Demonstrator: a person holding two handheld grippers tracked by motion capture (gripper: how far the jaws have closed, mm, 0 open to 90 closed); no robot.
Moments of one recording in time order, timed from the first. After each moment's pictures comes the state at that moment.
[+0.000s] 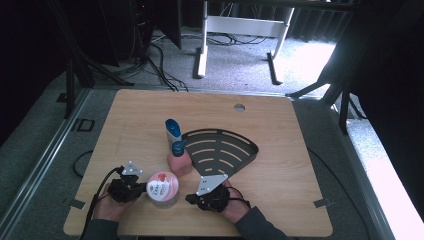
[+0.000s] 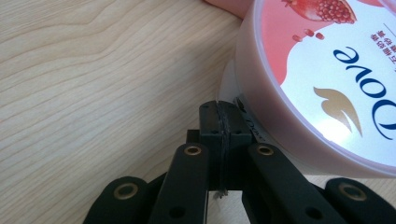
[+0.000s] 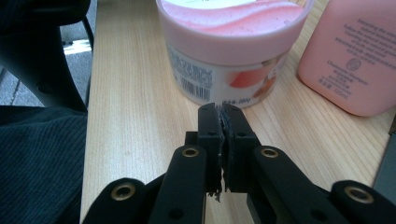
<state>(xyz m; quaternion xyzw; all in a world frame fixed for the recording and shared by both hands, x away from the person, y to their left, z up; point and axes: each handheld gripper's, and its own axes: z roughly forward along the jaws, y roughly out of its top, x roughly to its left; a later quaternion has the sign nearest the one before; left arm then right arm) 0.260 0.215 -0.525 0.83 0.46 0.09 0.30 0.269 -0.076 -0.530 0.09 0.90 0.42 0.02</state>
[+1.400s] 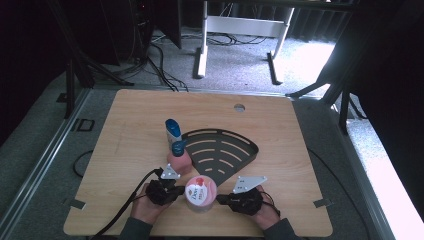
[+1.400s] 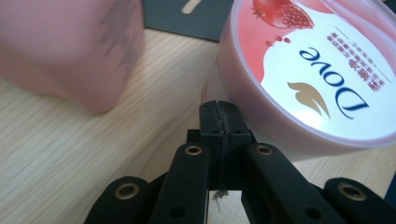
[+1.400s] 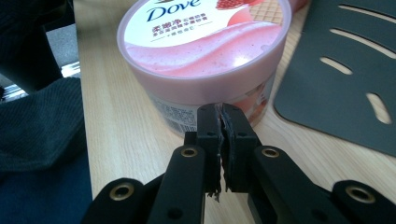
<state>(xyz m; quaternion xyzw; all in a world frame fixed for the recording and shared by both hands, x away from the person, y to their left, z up) 0.262 0.119 -0.521 0.86 0.38 0.05 0.34 0.265 -0.168 -0.532 0.20 0.88 0.43 0.02</state>
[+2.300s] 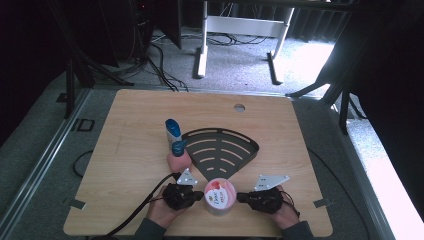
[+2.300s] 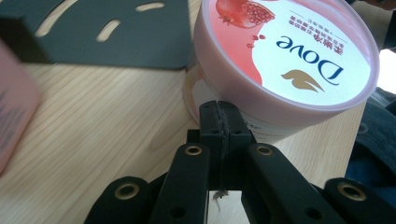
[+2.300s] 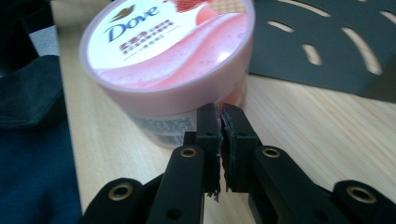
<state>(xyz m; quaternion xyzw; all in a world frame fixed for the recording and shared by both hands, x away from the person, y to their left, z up) 0.259 0.073 -0.523 0.87 0.32 0.03 0.37 0.270 -0.225 -0.531 0.24 0.87 0.42 0.03</state>
